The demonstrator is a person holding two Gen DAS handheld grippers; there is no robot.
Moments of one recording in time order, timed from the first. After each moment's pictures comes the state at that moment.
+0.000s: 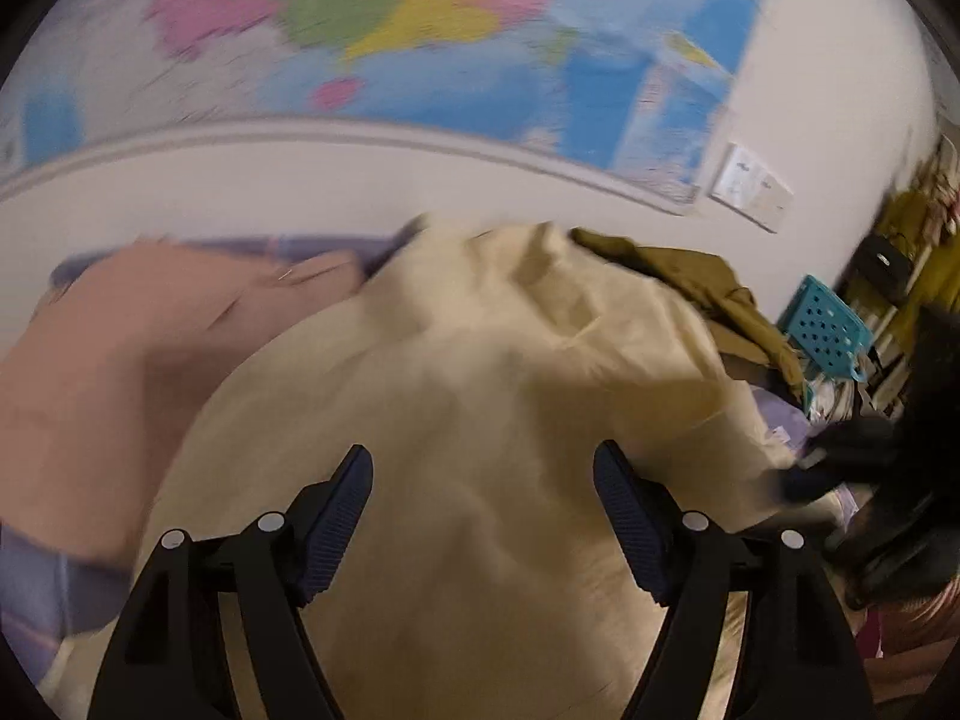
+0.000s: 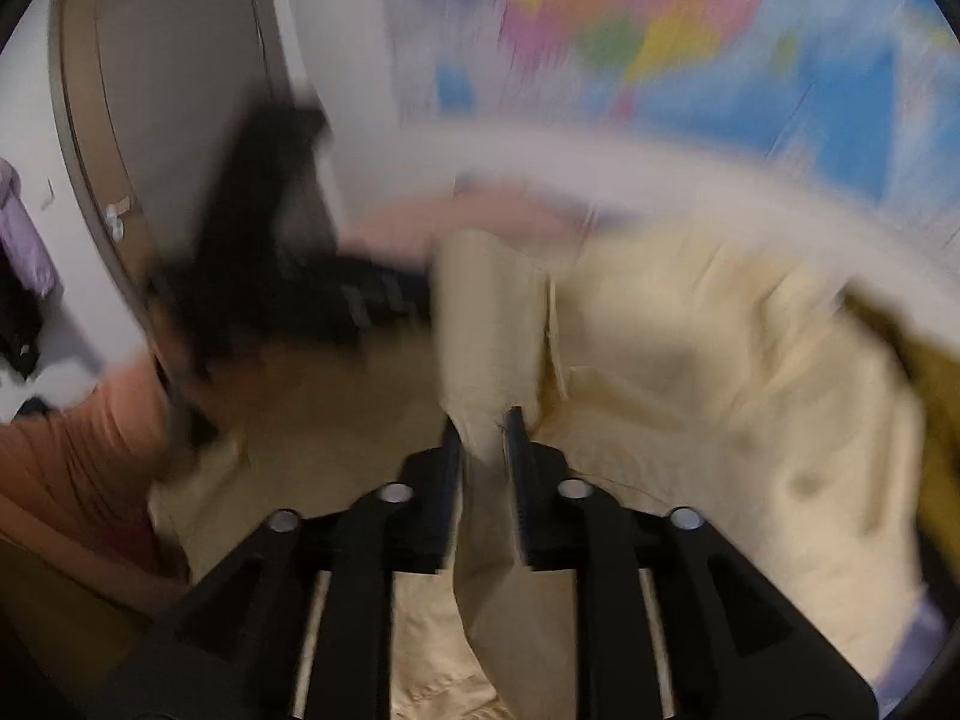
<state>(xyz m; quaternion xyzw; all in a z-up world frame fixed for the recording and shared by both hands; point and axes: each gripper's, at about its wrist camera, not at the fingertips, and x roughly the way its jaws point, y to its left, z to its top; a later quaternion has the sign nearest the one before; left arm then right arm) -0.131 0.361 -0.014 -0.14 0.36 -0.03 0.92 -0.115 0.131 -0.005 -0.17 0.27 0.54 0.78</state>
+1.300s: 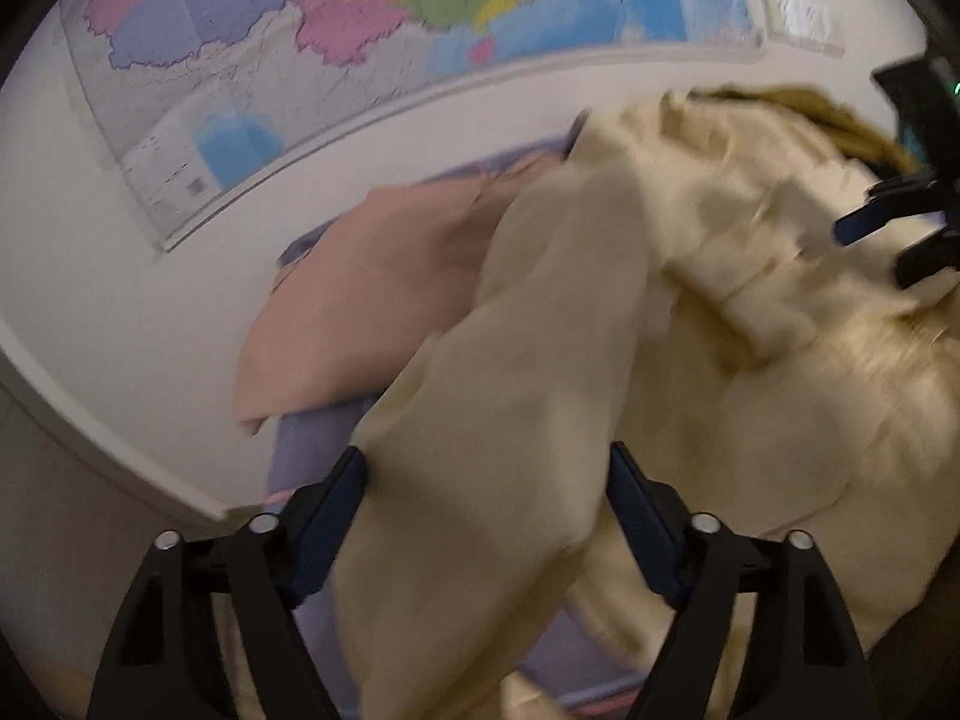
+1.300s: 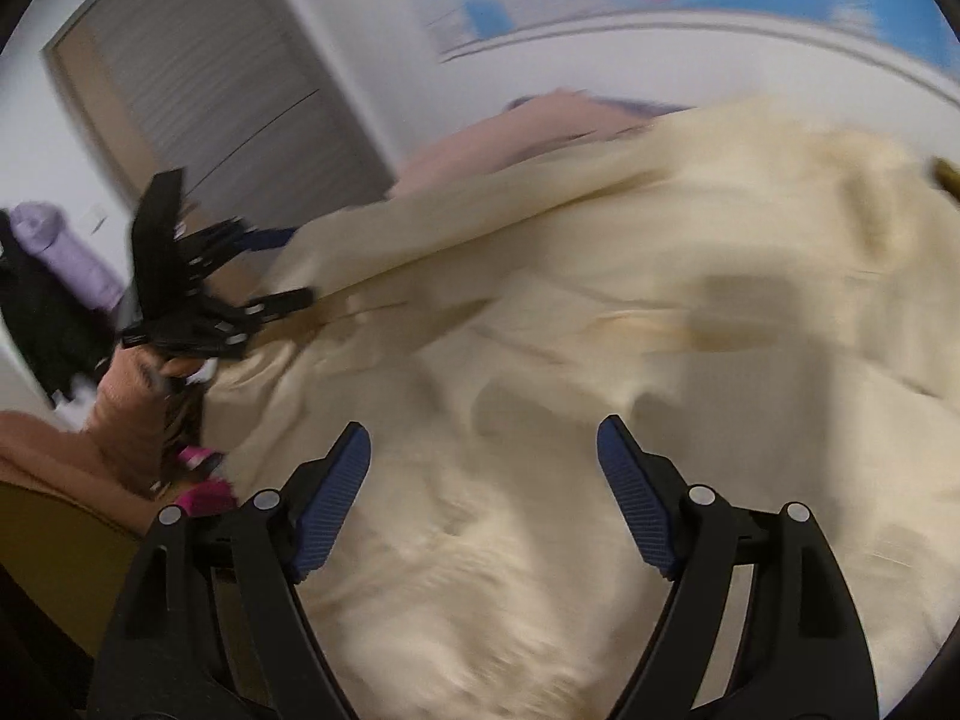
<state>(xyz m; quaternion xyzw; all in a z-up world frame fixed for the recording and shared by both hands) -0.272 0.383 -0.027 0.09 0.44 0.16 0.88 -0.110 0.155 -0.034 -0.13 0.36 0.61 0.69</state>
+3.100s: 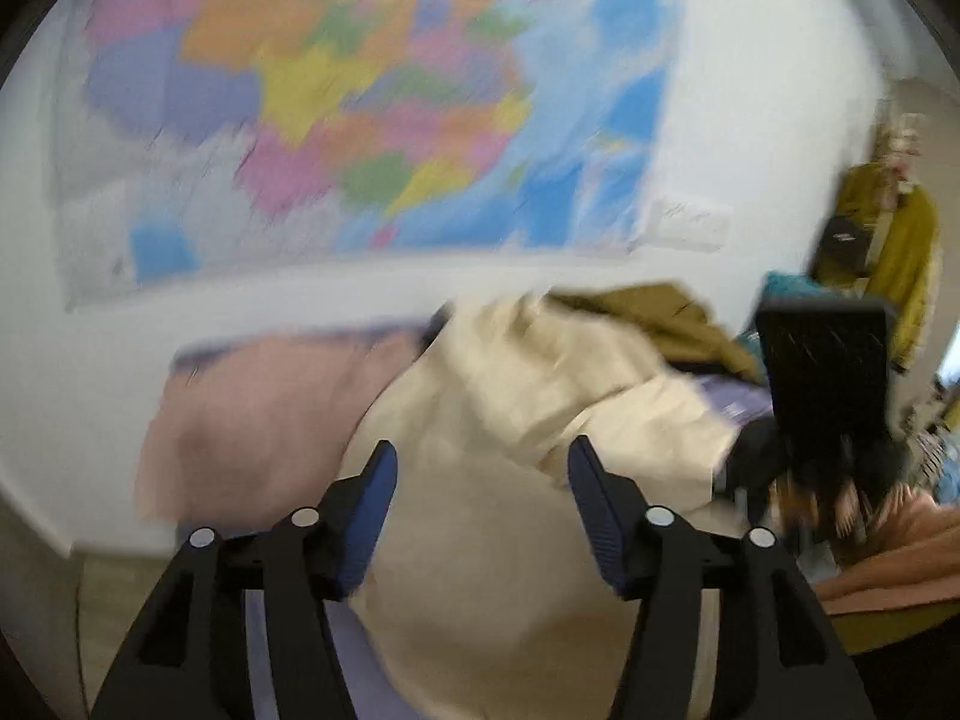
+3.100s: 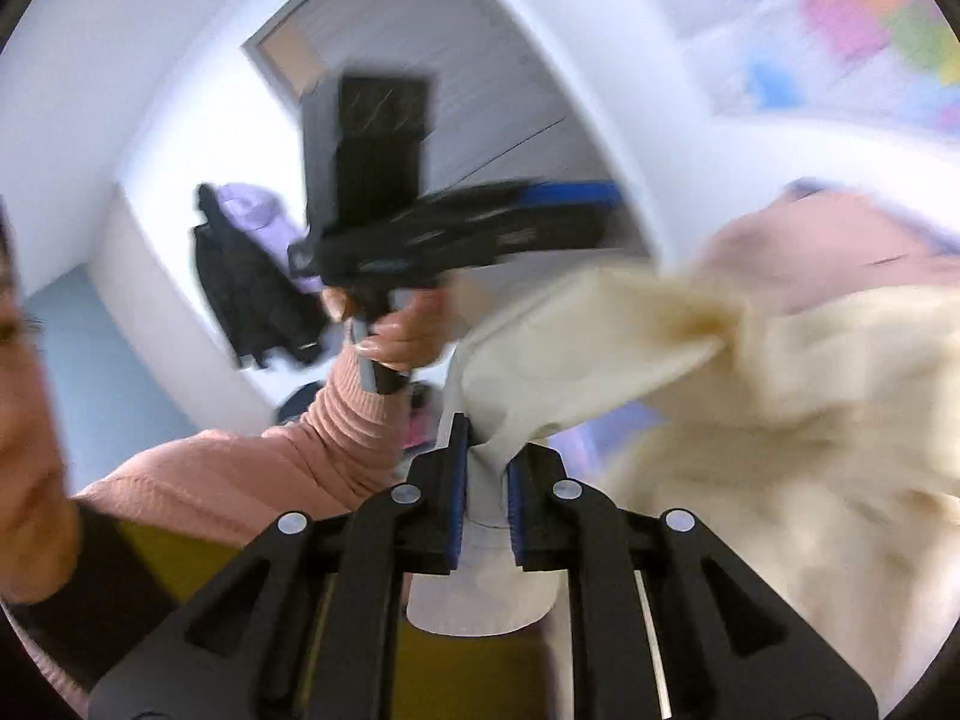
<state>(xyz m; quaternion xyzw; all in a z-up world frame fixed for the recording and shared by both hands) -0.277 0.364 0.134 -0.06 0.30 -0.03 0.95 -0.195 0.177 0.059 -0.07 0.30 0.79 0.54</state>
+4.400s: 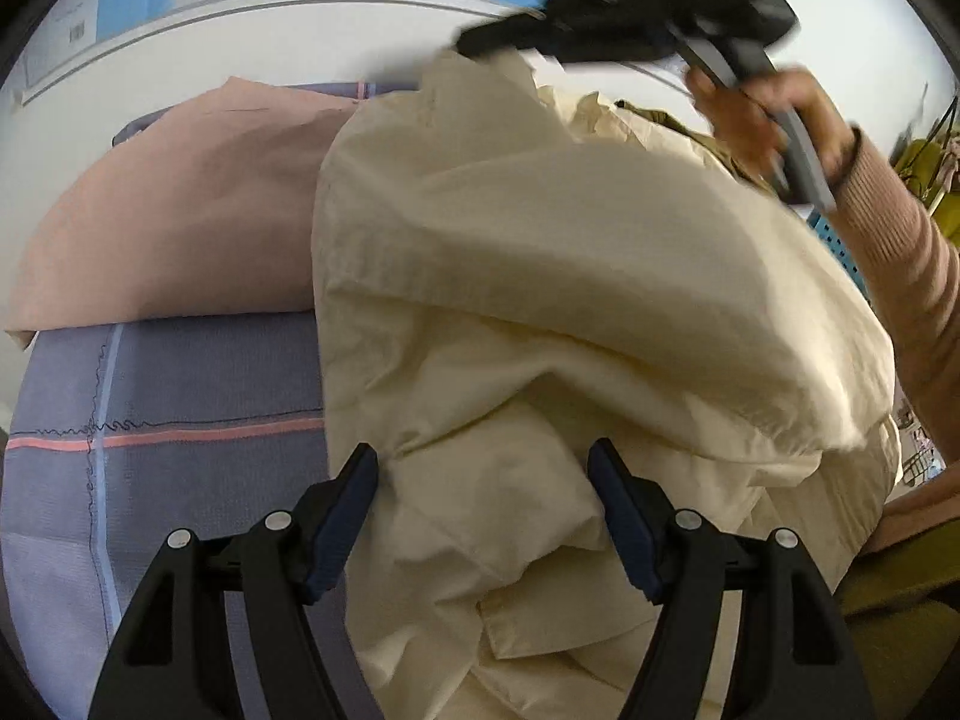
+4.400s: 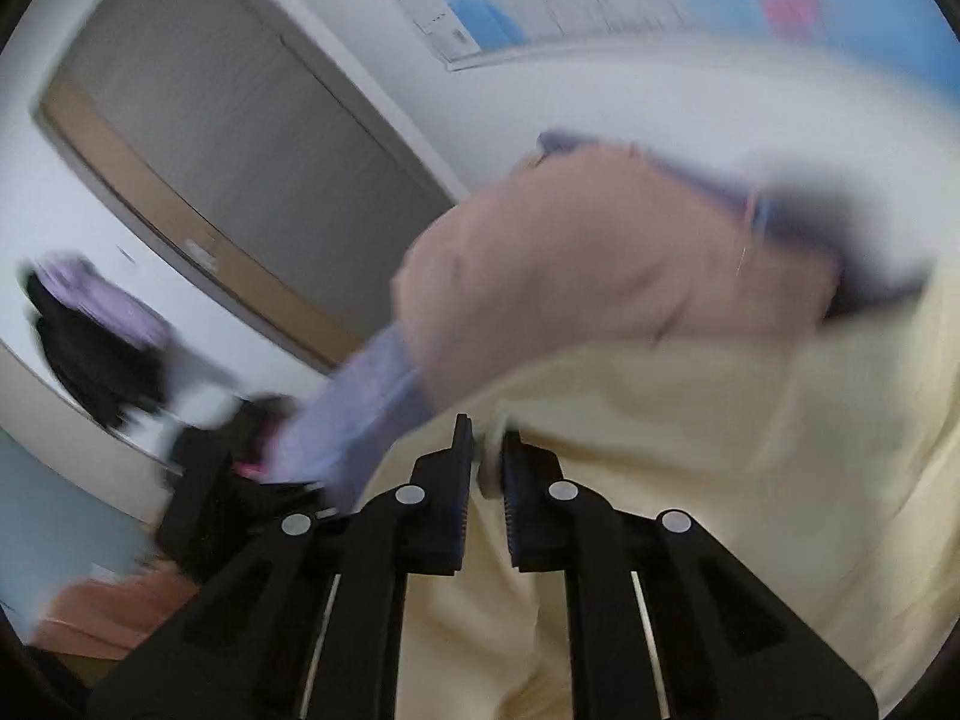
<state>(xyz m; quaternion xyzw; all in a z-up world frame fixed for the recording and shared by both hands) -0.237 0.388 -0.065 -0.13 0.45 -0.02 0.88 0.004 0.324 0.056 -0.14 0.39 0.64 0.64</state>
